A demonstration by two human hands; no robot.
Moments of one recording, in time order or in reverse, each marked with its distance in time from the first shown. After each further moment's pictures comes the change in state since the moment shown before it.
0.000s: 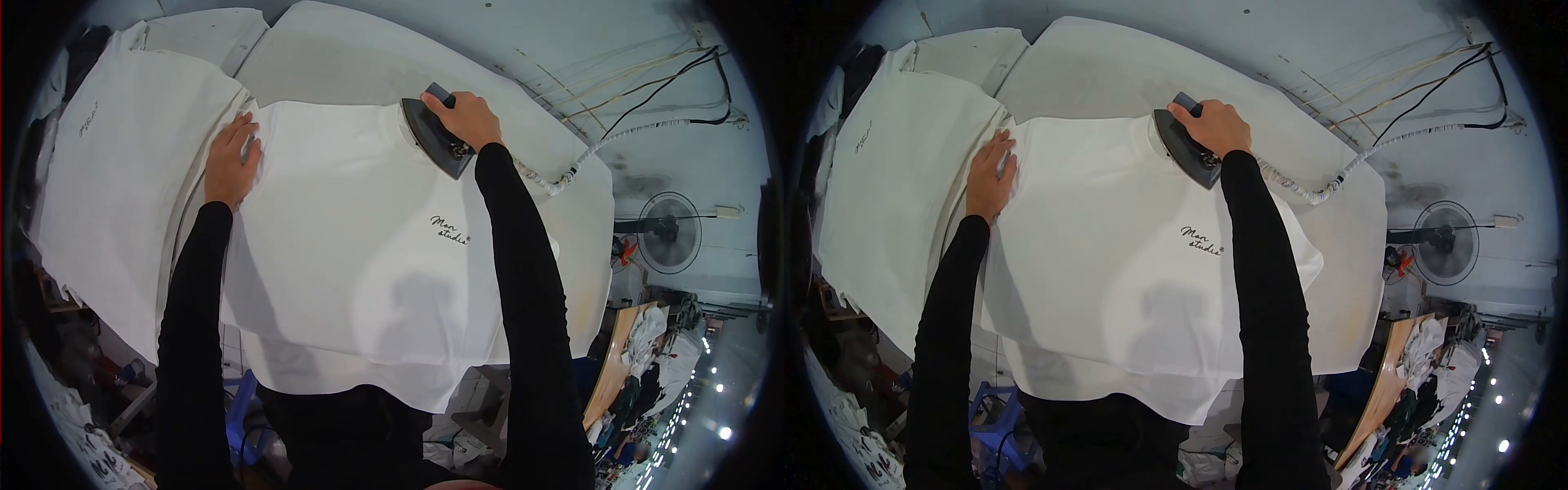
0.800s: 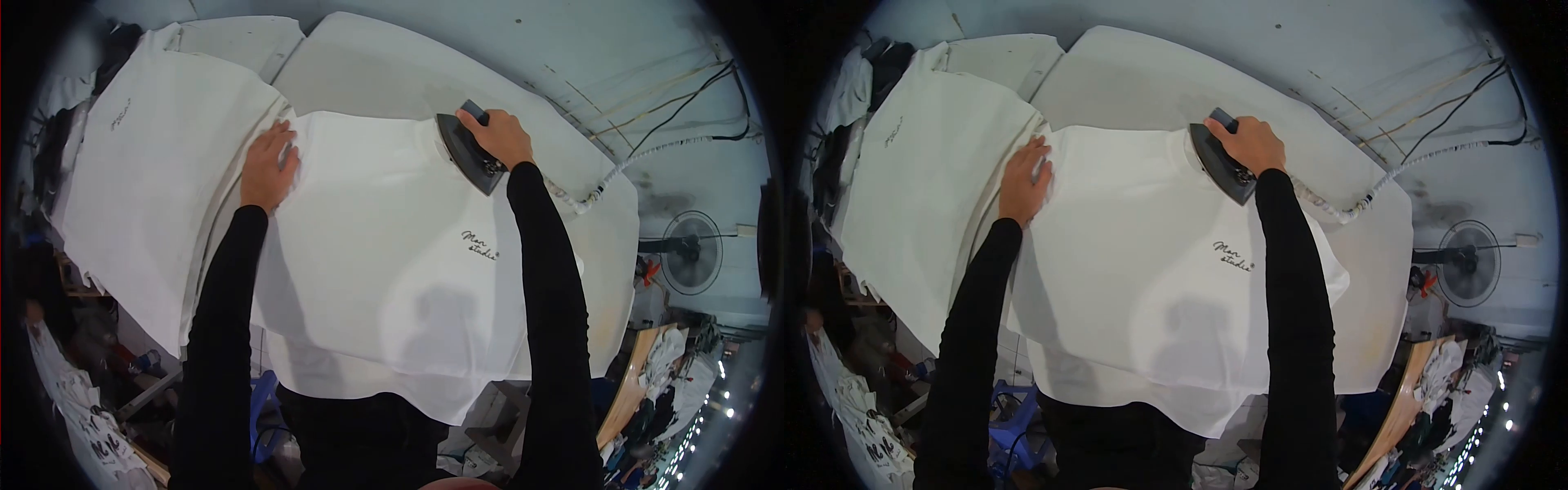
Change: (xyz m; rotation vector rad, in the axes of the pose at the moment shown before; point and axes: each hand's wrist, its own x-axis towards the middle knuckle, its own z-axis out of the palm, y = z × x) left_hand 0.001 0.001 -0.001 0.007 0.010 0.007; right_hand 0.005 0.005 0.005 -0.026 0.066 -0.043
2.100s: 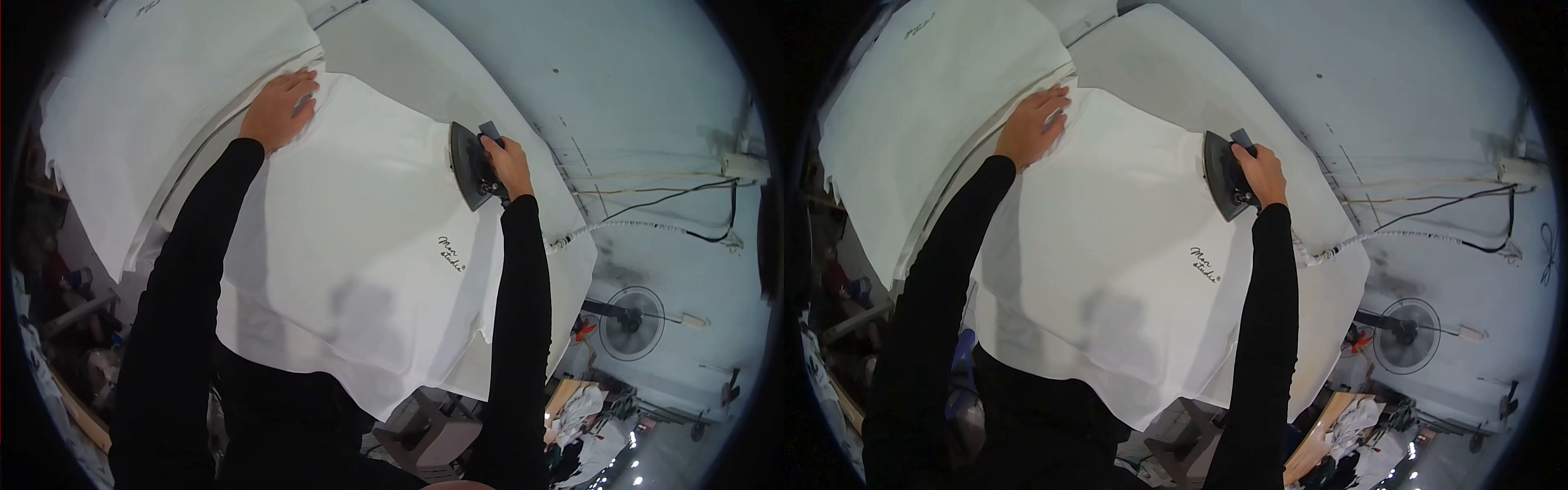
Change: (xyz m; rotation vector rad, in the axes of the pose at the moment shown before) left_hand -0.007 -0.002 0.001 -0.002 0.027 -0.025; right_hand 0.028 0.029 0.013 0.175 -0.127 0.011
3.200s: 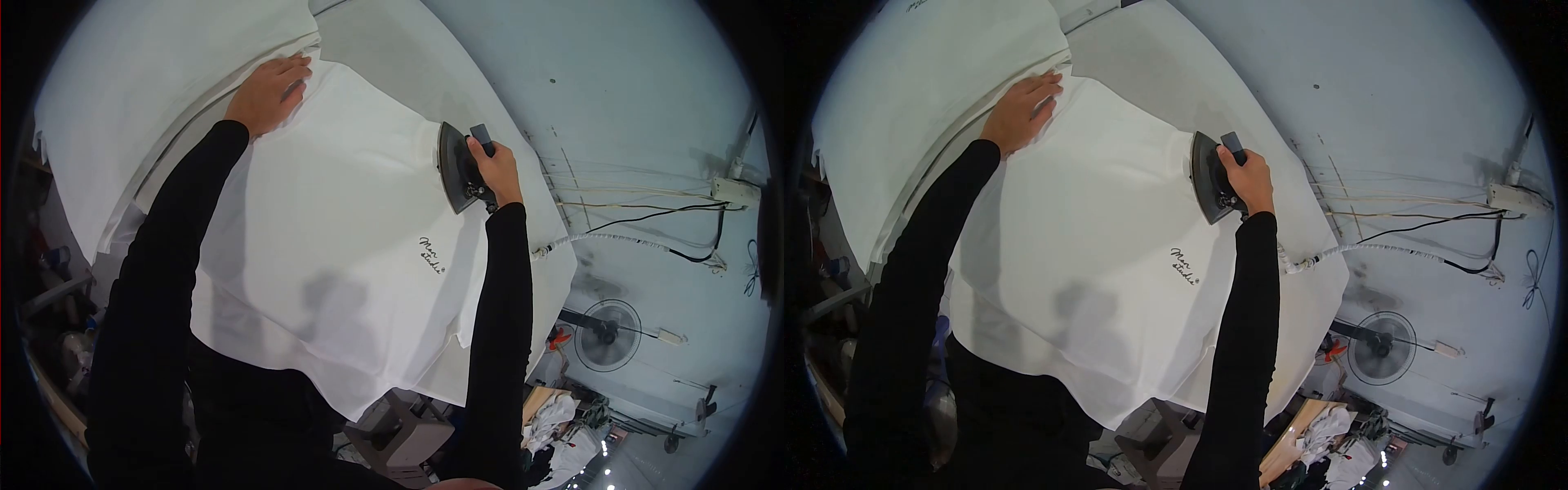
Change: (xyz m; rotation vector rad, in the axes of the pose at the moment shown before) left_hand -0.001 -0.002 0.002 0.028 0.006 0.006; right_hand -0.007 -0.004 -0.002 -0.018 0.030 -0.150
